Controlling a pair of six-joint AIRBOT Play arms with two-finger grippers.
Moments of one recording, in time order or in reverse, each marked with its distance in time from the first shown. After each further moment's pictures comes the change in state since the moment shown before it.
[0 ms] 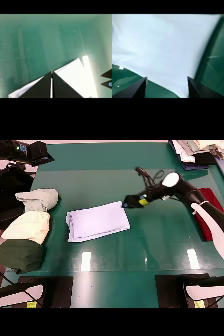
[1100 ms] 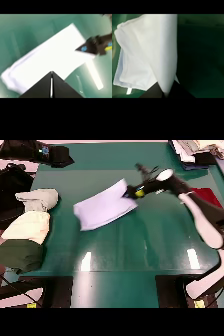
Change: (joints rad) left arm -0.222 -0.001 0.000 0.047 0.058 0.011; right arm -0.104 -0.206 0.273 0.079 -0.048 -0.028
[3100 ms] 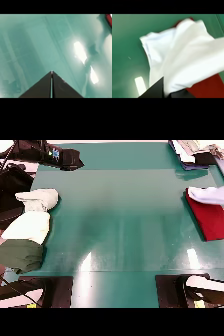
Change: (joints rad) left arm -0.064 0.000 0.000 -0.008 -0.008 -0.022; right arm -0.898 0.396 0.019 -0.460 0.251 0.035
